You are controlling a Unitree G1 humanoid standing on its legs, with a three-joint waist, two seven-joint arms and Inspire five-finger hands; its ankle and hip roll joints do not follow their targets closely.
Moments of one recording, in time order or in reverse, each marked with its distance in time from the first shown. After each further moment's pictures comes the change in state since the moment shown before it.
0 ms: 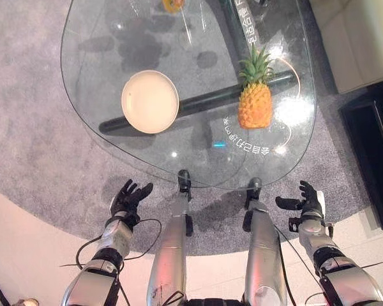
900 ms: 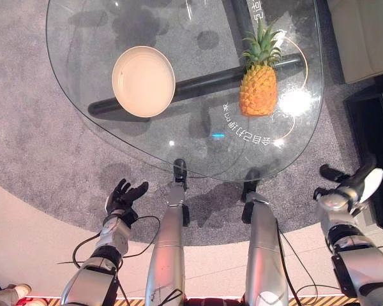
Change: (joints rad) left arm -0.018 0.015 -0.016 0.006 0.013 0.005 0.038; right arm -0.188 -0.159 -0.089 -0.136 0.116 -0.115 -0.504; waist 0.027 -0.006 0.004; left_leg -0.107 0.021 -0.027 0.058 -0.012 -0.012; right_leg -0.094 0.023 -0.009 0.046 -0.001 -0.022
